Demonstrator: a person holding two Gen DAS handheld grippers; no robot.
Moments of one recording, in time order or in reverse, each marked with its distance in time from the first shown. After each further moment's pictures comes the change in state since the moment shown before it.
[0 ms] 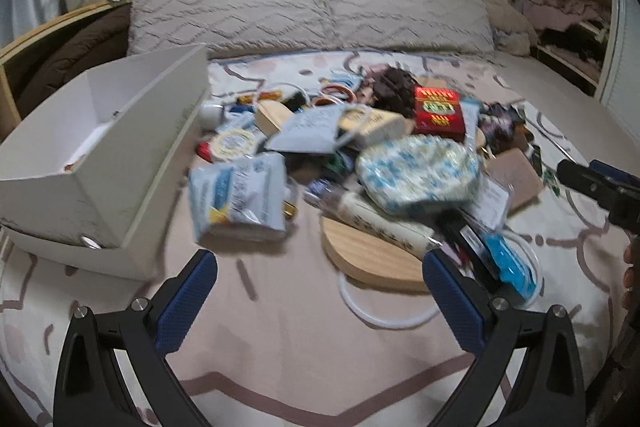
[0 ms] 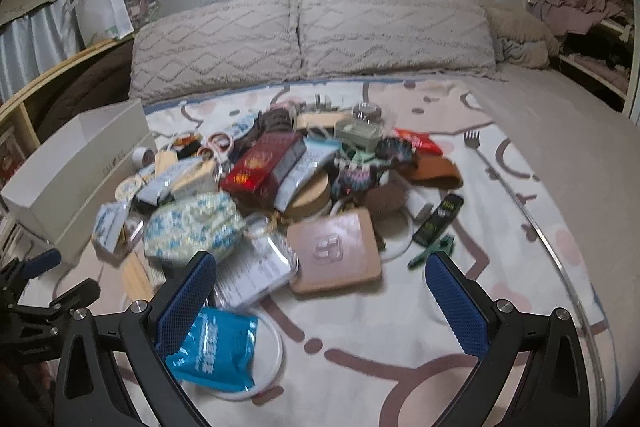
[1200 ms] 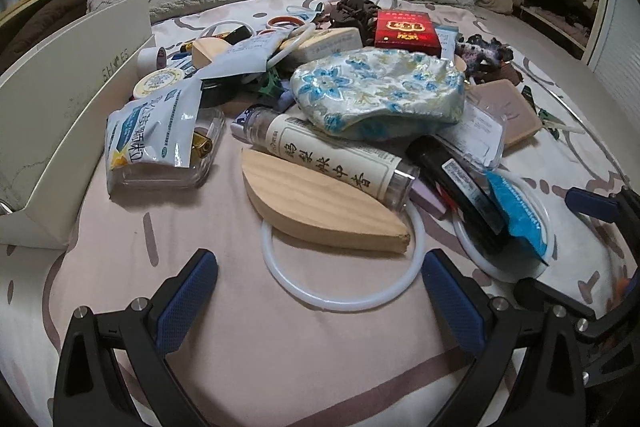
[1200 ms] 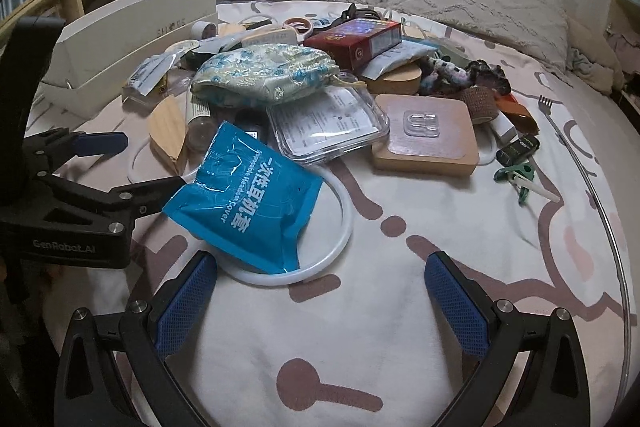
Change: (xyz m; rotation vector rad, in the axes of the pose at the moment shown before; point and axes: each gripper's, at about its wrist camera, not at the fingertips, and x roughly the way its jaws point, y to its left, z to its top) left arm 0.049 -0.029 -0.028 0.048 0.135 -0.069; right arm 0.025 0.039 -0.071 -0.278 0.184 0.088
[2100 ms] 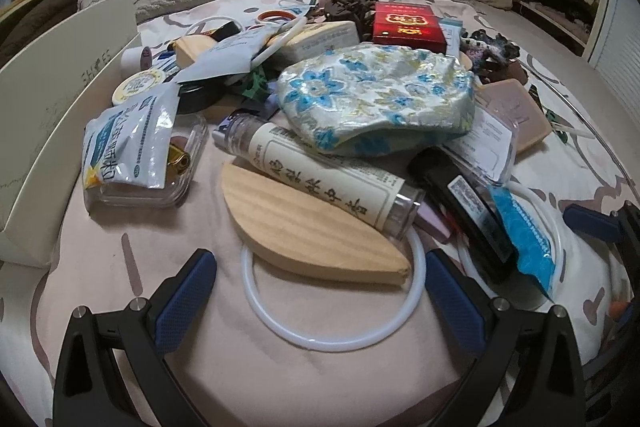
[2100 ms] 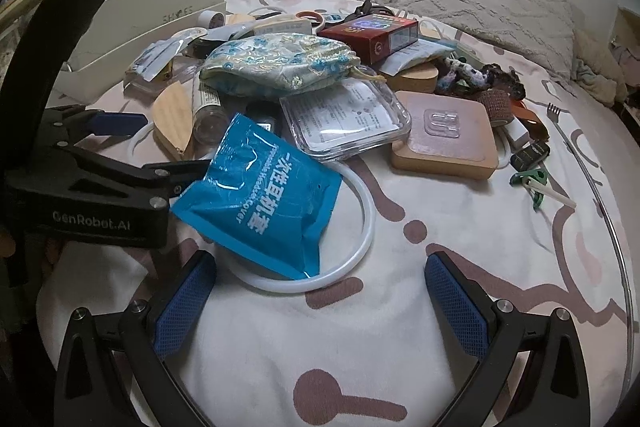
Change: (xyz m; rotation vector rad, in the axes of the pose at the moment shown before) left arm 0.017 -0.003 0.012 0.013 0.013 -0.016; right arm 0.010 0.012 -0.001 -0.034 -0.005 -0.009
